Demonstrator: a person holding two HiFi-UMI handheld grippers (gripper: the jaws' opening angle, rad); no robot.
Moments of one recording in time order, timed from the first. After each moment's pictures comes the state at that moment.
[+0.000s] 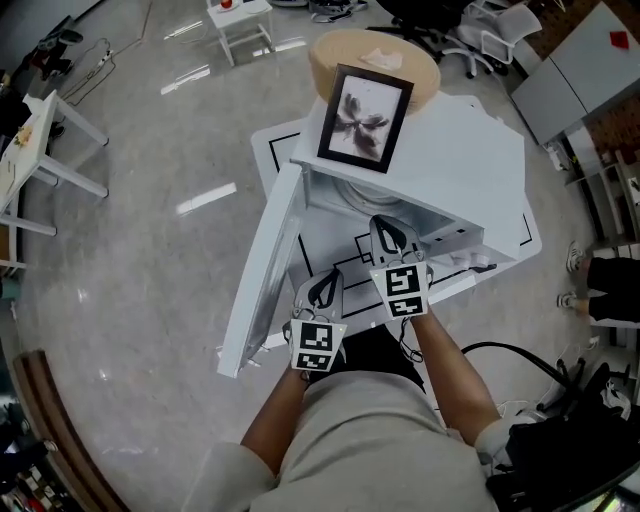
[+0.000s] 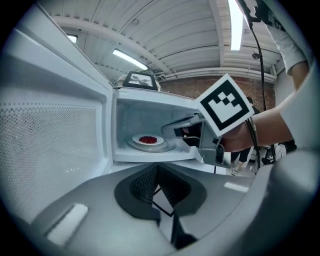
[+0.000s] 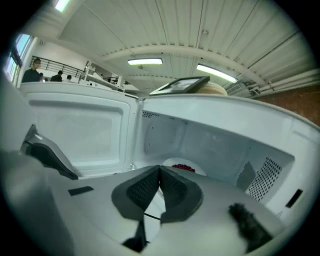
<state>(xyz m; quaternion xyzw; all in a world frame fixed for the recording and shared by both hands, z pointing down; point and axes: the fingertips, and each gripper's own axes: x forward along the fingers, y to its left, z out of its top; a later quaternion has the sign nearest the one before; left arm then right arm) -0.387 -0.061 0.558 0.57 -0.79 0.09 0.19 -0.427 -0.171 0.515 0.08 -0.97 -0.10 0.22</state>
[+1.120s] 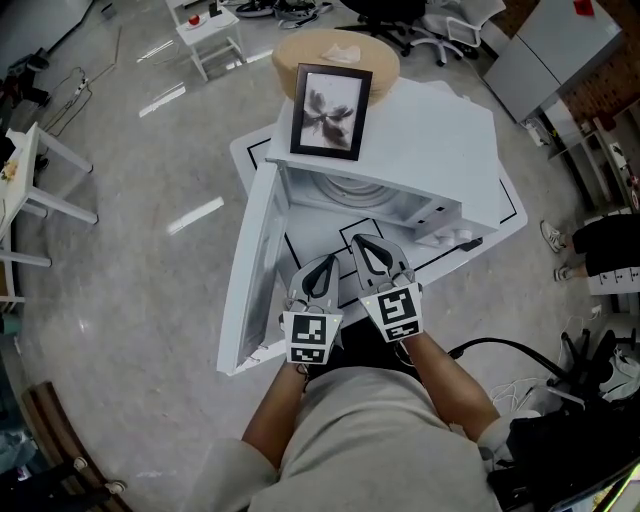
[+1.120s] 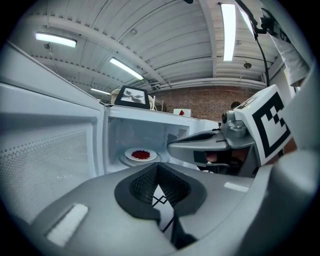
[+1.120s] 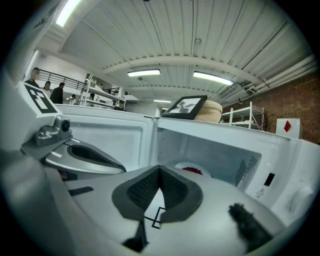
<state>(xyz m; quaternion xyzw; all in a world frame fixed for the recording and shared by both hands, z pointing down) -0.380 -0.075 0.514 0.61 -0.78 0.05 0.15 -0.380 -0.120 0.487 0.07 -0.98 -0.08 0.18</state>
